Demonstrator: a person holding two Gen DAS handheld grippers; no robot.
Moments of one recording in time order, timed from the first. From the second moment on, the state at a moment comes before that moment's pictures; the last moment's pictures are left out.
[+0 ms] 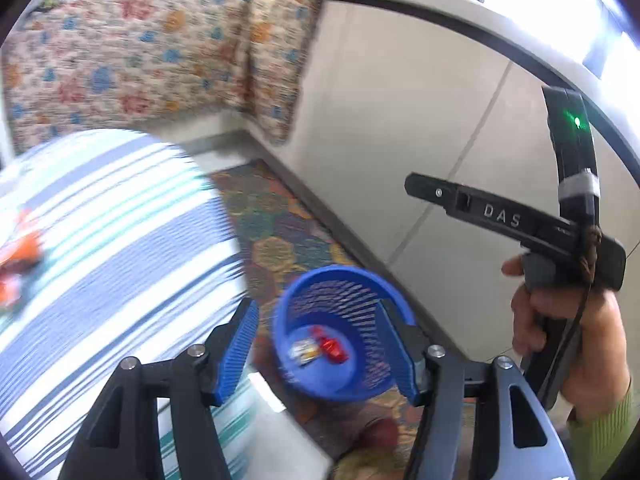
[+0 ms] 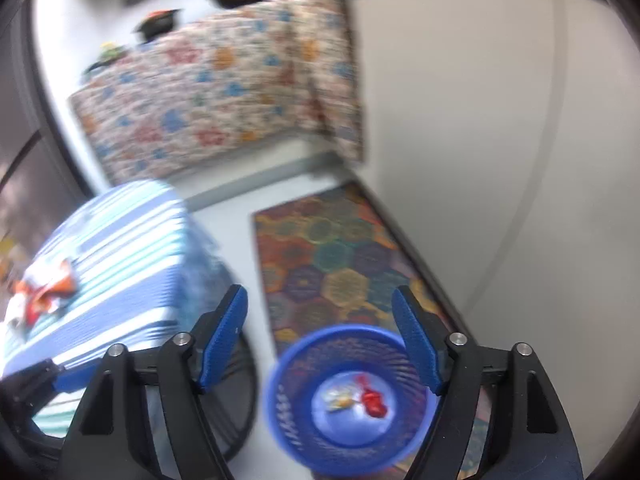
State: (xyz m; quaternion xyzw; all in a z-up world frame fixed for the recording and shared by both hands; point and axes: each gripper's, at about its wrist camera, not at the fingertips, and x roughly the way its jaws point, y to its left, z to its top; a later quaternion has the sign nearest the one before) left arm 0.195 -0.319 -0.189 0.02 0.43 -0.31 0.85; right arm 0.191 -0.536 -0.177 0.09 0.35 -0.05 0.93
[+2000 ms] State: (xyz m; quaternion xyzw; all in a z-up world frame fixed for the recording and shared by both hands) left arm 0.220 0.085 -0.195 0.00 0.42 0.01 0.91; right arm 0.230 -0.223 -0.243 -0.09 0.44 0.20 0.87
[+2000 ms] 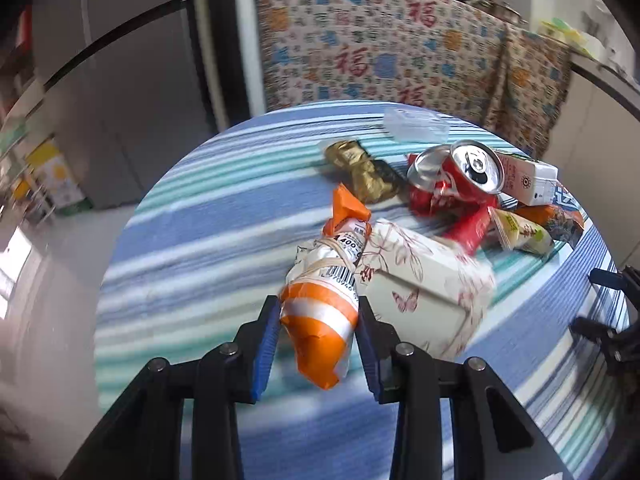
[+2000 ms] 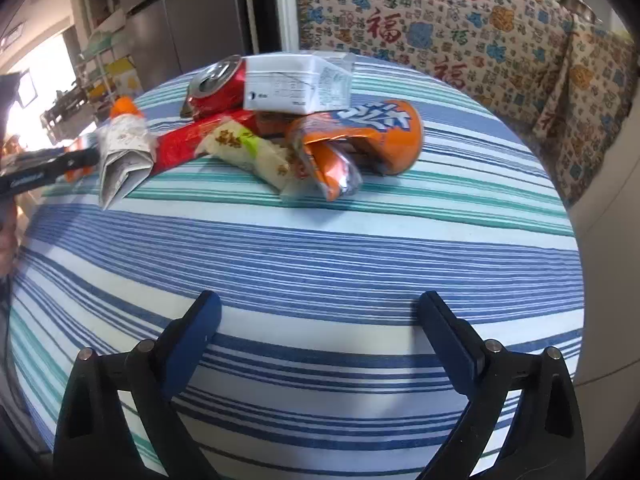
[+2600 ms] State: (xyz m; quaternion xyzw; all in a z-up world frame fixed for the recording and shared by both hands) left arm 0.138 0.059 -0.208 -0.03 0.43 0.01 0.90; right arm 0.260 -0.226 -0.209 0.00 0.39 0.23 0.89
